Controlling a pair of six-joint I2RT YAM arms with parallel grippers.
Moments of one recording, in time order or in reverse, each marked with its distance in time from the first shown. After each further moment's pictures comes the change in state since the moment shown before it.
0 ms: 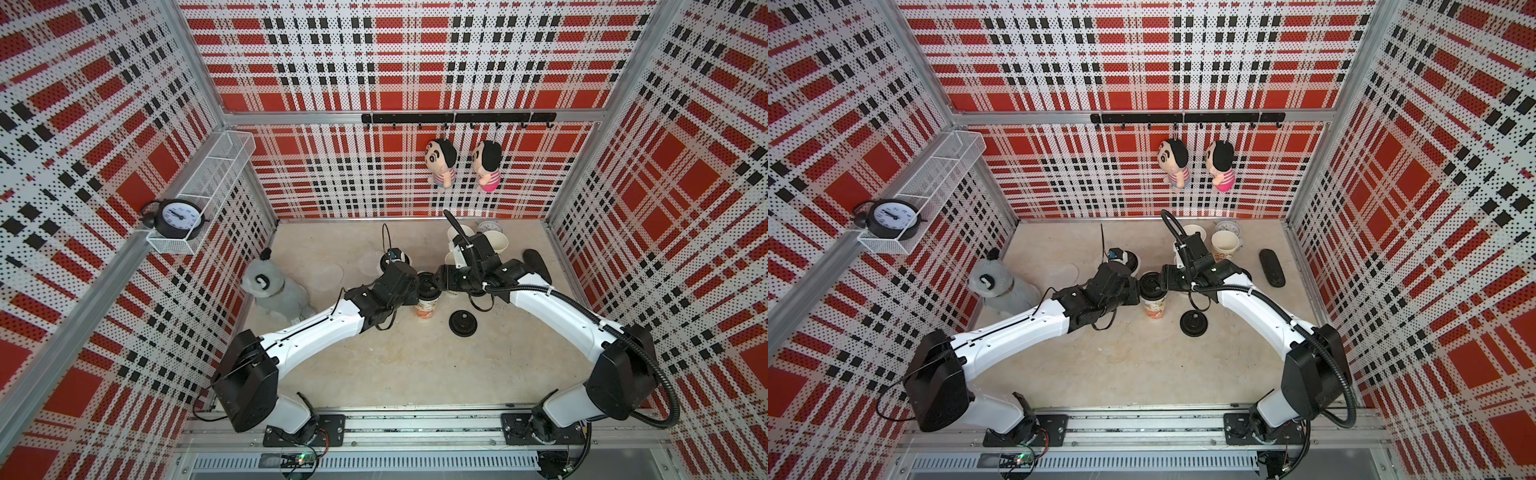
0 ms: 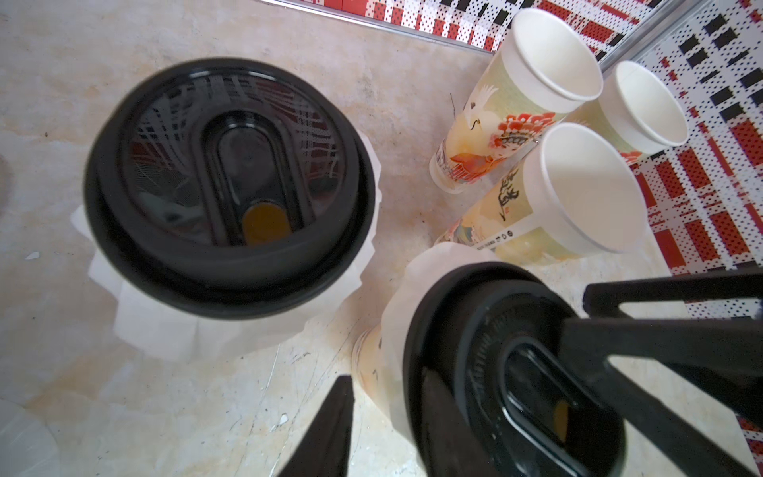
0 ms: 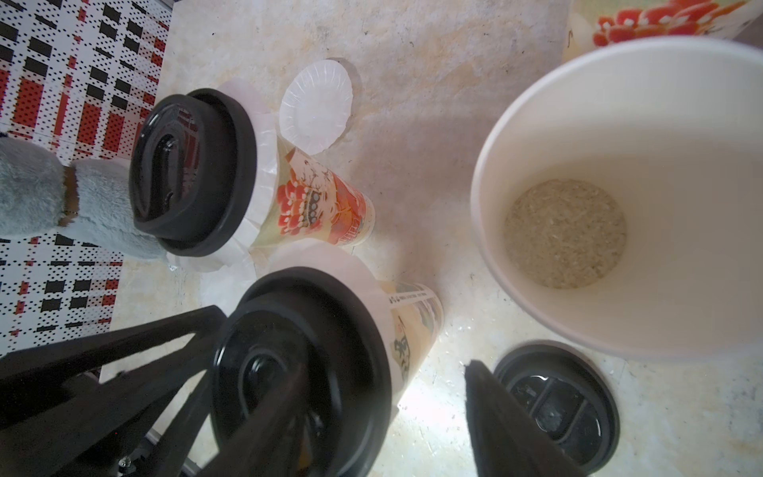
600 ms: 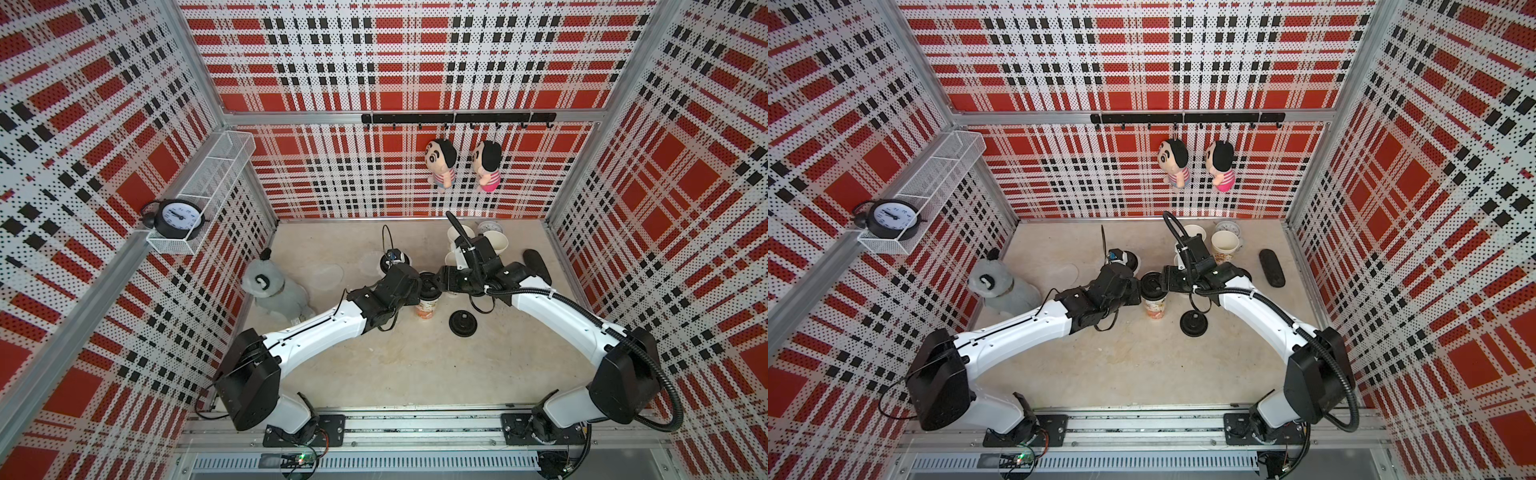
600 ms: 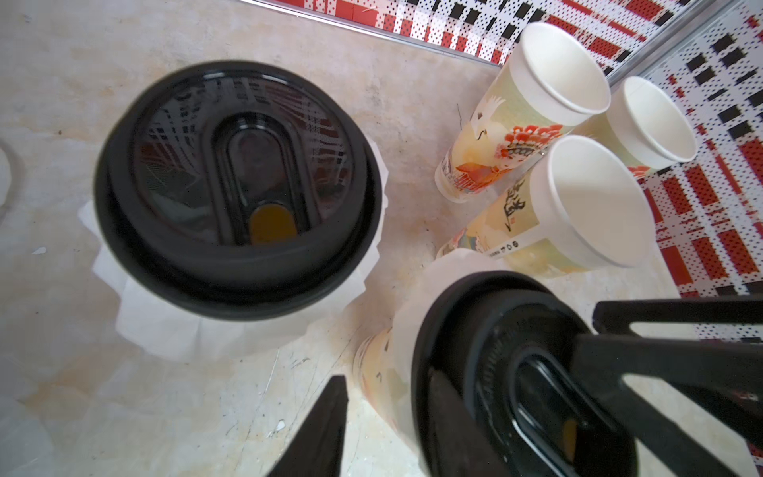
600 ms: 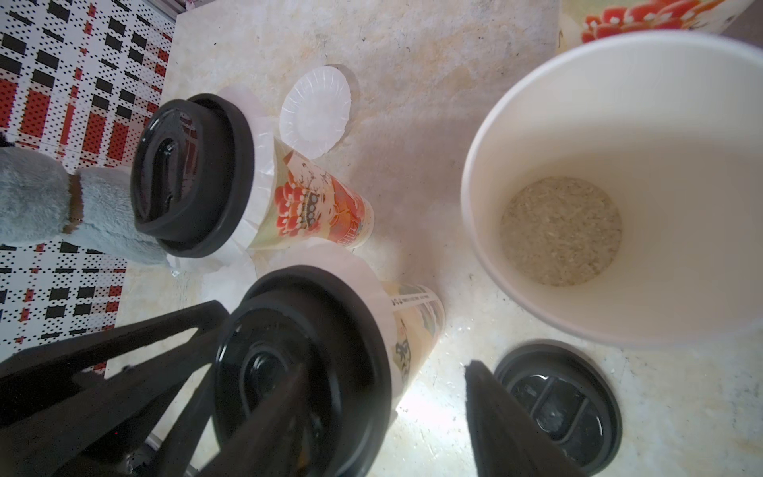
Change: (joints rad) left arm -0.012 0.021 0.047 -0.029 -0.043 -0.007; right arm 0.000 -0.023 -0.034 0.027 0.004 0.018
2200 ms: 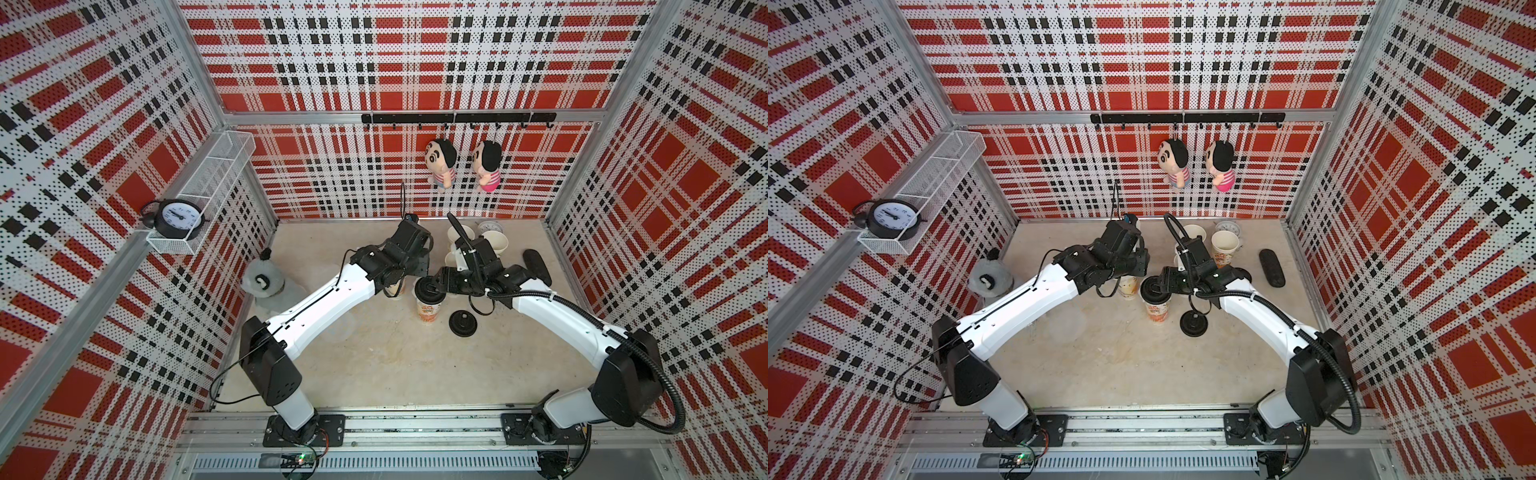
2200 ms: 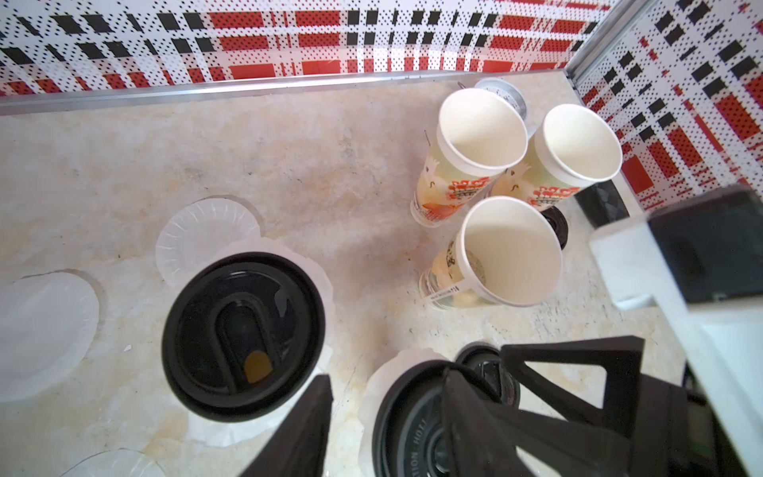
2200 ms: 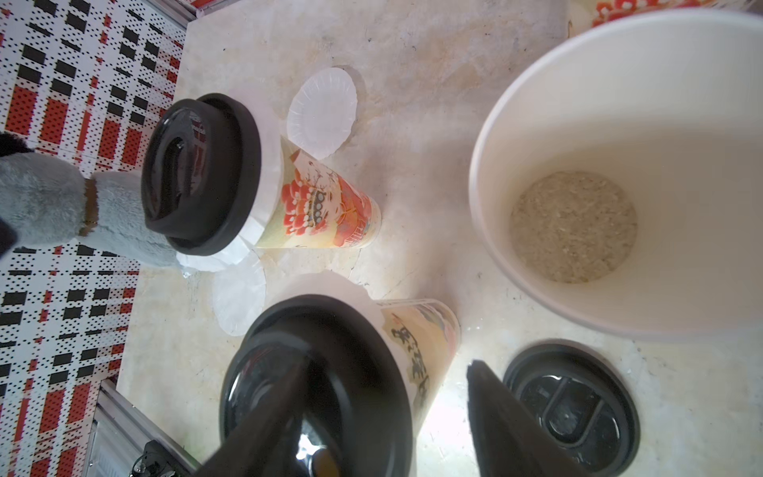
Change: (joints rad) left arm 0.064 0.137 0.518 -0.384 0.045 0.211; right arm 0.006 -0.016 -0.024 0.025 -0.007 0.024
